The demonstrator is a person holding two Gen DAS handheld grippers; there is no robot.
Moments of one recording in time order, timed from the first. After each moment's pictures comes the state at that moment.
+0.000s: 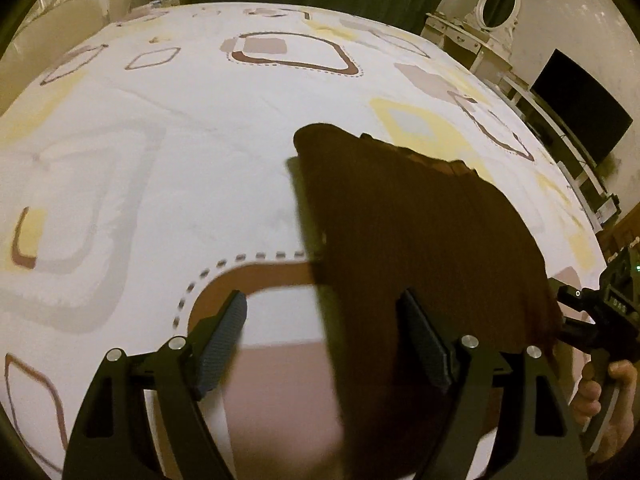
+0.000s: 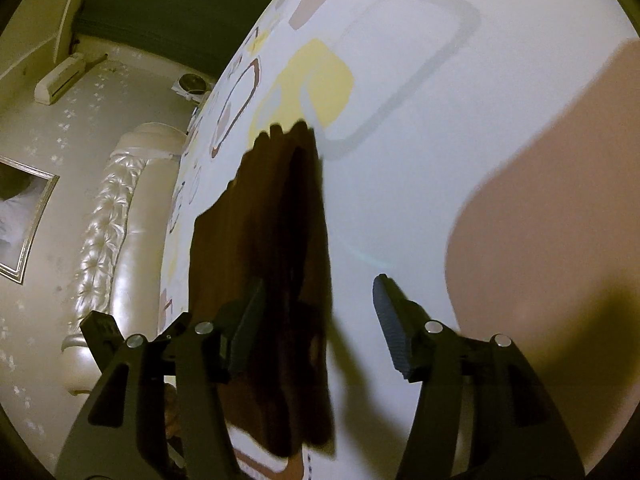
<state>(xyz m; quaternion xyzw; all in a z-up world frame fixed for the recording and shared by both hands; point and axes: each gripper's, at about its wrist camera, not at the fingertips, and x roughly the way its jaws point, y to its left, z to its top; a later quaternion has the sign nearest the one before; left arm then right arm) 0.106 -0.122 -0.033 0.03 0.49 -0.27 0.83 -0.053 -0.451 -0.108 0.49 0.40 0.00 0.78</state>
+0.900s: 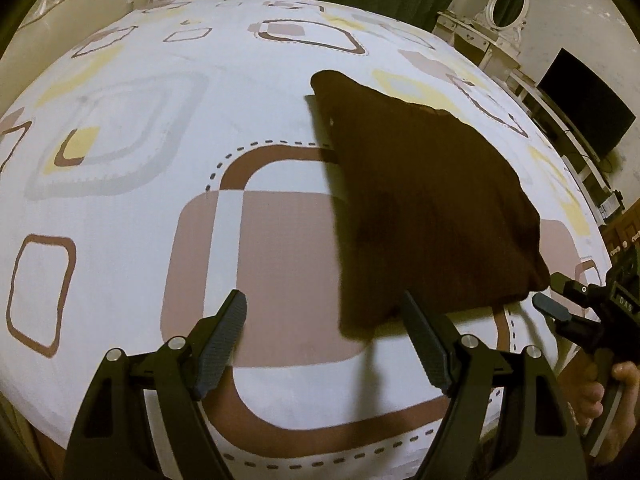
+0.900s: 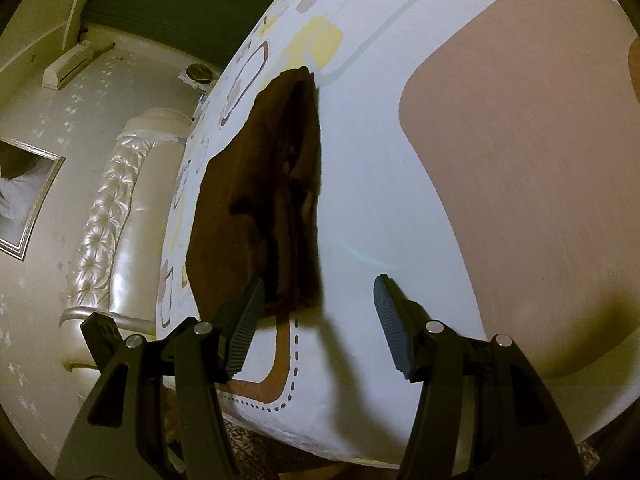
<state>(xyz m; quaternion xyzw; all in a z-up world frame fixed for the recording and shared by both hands) 0.018 -0.087 -0.041 0.02 0.50 -0.24 0.83 -0.124 -0.410 -0.104 0.47 0.40 0.01 0.78</state>
